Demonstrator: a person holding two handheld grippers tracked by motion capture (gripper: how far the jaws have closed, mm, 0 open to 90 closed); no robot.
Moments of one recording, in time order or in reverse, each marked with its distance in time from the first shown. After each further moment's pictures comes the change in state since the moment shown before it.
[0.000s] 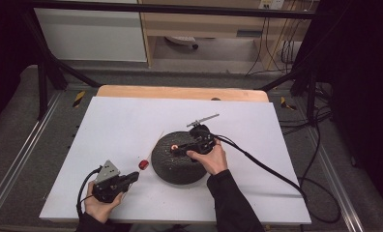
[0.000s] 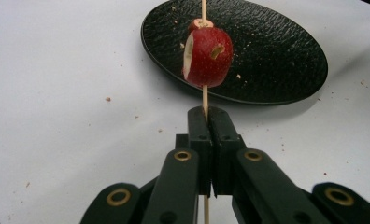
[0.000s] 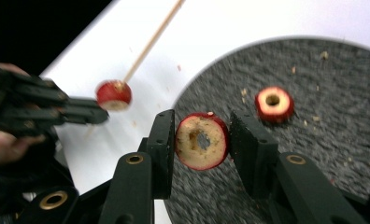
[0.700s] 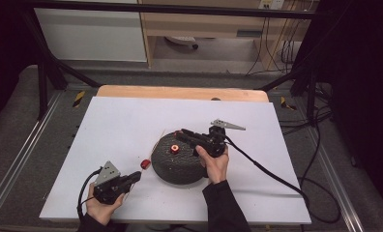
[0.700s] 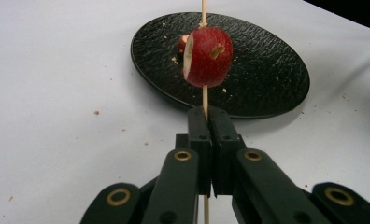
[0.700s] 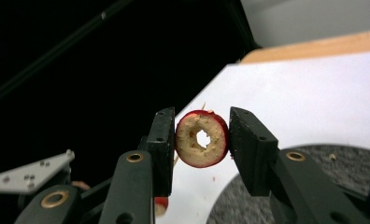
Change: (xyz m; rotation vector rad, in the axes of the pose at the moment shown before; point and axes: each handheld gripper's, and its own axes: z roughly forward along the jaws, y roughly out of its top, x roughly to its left) left arm -0.009 0.002 -0.002 -0.048 -0.020 -0.006; right arm -0.006 -0.024 -0.022 -0.585 0.149 0.100
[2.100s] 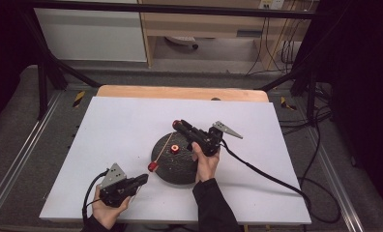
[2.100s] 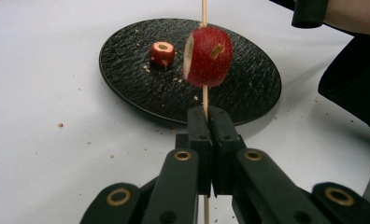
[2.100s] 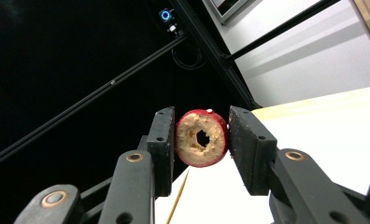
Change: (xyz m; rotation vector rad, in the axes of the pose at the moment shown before) left arm -0.016 0.003 0.006 -0.015 -0.052 0.012; right arm -0.014 -0.016 0.020 -0.280 0.024 0.024
